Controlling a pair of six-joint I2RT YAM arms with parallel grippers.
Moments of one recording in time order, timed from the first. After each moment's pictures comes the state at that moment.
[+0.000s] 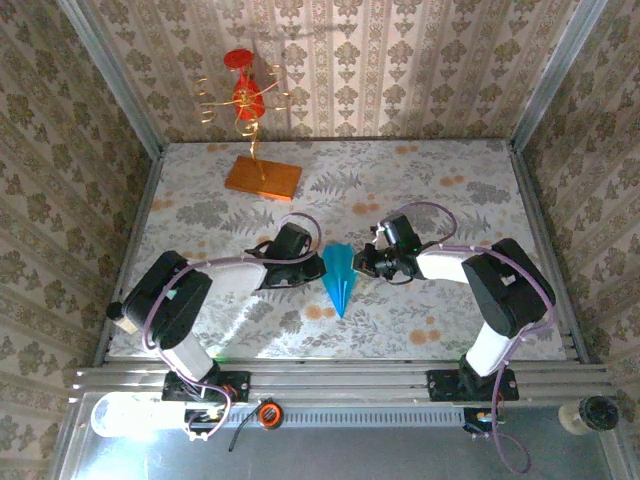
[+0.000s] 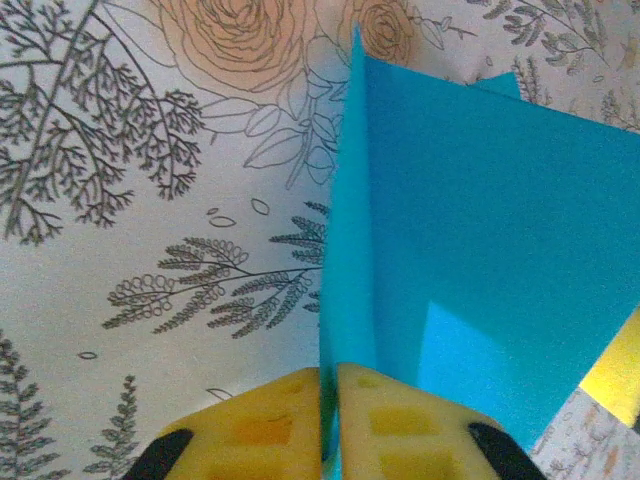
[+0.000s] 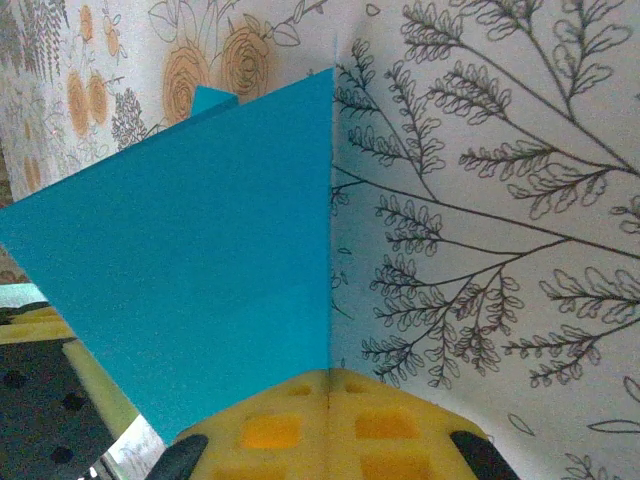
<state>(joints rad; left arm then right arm) -0.72 1.65 0.78 -0.03 0.23 -0.90 0.44 1.71 0.77 0.05 -0.48 0.78</state>
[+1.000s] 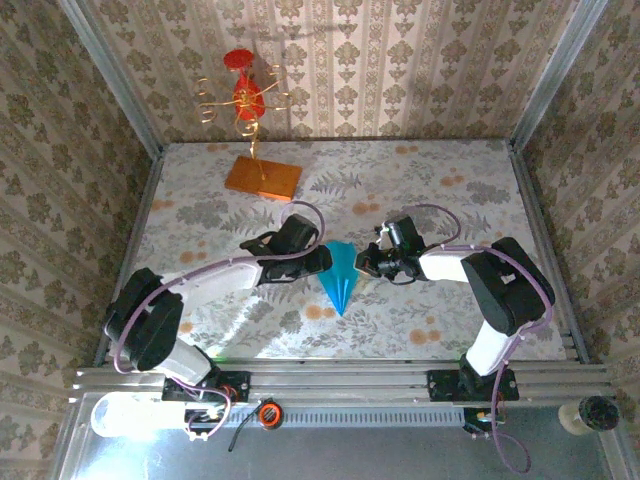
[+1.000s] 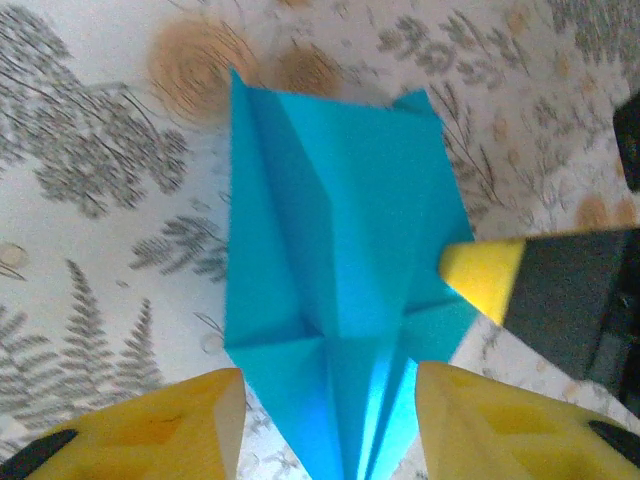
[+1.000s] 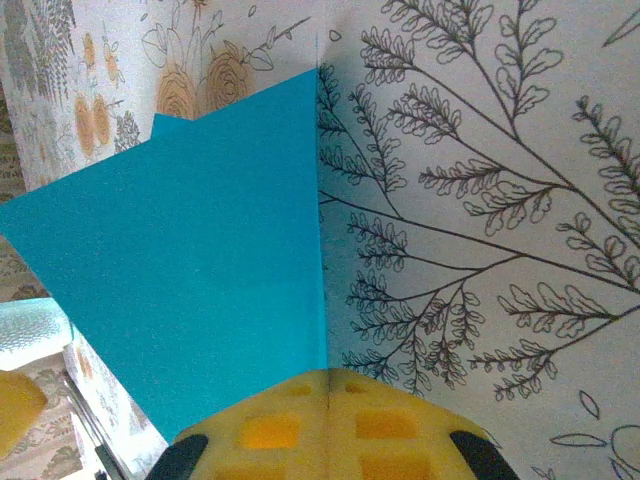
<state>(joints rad) -0.82 1.51 0.92 -0.34 0.06 -0.86 0.41 1.72 0.74 0.12 -0.50 0.82</state>
